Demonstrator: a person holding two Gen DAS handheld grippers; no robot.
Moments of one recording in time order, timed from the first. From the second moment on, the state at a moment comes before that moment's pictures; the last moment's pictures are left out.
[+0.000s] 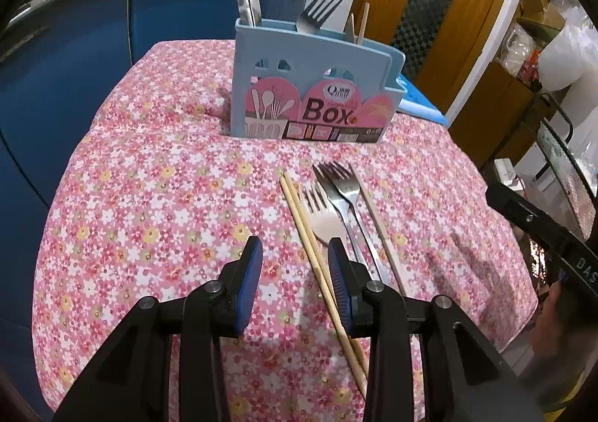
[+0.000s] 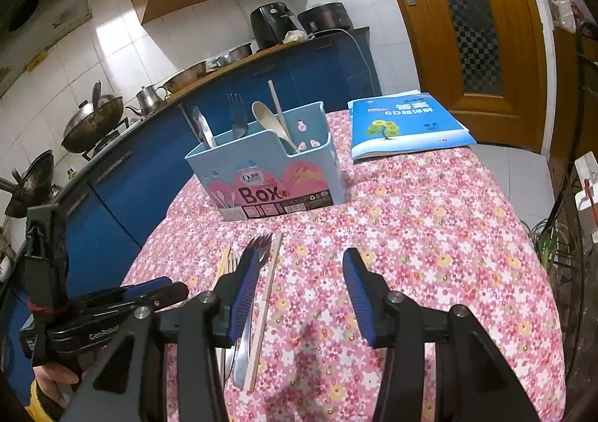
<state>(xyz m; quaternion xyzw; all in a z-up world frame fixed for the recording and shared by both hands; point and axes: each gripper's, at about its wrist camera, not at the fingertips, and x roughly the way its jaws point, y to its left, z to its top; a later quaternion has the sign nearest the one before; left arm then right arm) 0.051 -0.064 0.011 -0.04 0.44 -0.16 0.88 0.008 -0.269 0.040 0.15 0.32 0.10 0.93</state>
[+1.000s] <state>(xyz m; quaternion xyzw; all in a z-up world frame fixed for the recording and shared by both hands) 0.054 -0.074 -0.011 0.00 0.48 -0.14 0.87 0.002 -0.277 0.033 0.17 0.32 0.10 0.93</state>
